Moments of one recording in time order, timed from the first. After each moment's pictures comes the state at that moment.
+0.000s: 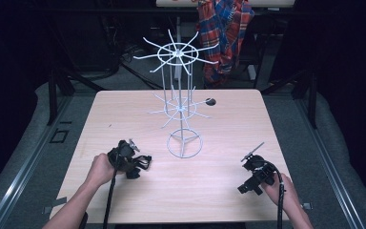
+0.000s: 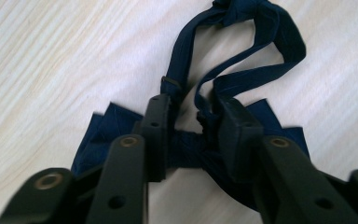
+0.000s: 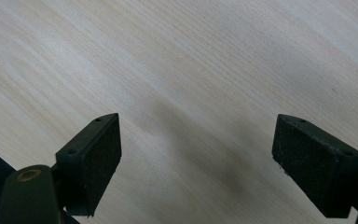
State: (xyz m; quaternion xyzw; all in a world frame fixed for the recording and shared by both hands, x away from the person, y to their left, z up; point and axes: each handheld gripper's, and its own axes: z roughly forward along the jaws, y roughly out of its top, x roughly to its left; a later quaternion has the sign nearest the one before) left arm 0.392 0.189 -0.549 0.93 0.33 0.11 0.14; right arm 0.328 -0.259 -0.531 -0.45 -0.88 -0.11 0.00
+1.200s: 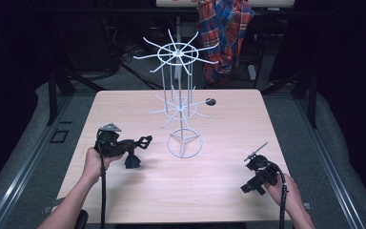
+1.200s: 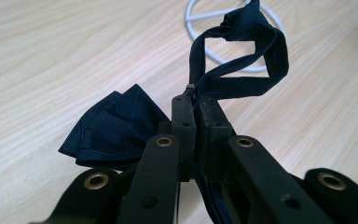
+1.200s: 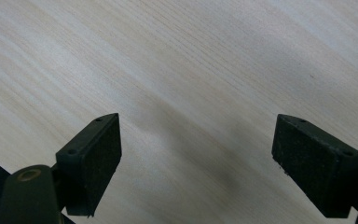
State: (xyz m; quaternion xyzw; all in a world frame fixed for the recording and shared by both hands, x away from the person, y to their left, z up) left arm 0.398 0.228 -0.505 0.83 0.40 0.06 0.38; right arm 0.326 -0.266 -0.529 -0.47 -0.88 -0.11 0.00
